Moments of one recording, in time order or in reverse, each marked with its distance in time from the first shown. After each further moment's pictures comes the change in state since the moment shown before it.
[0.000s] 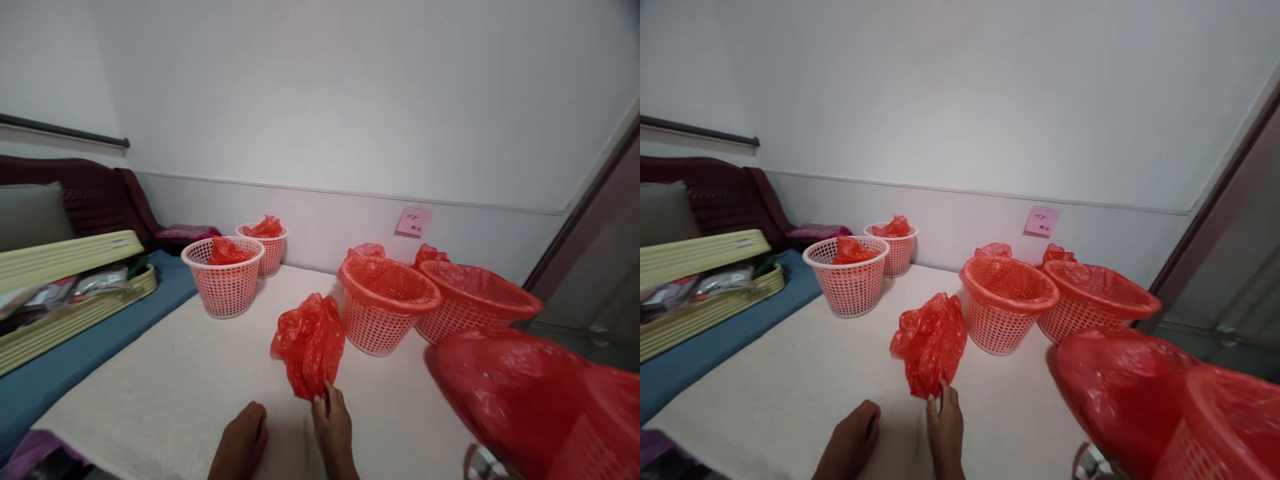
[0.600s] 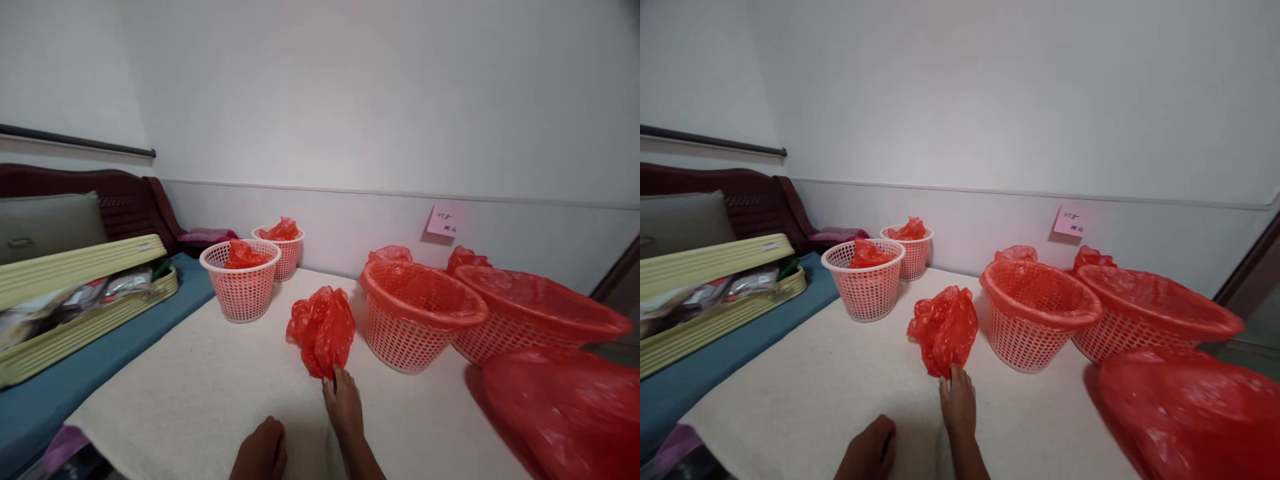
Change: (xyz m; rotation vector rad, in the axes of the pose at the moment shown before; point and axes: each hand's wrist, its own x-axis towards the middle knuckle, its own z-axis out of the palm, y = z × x) left_hand 0.005 0.001 0.000 -0.027 -0.044 -0.042; right_hand 0.066 -0.003 0.037 -0.216 -0.089 -0.135
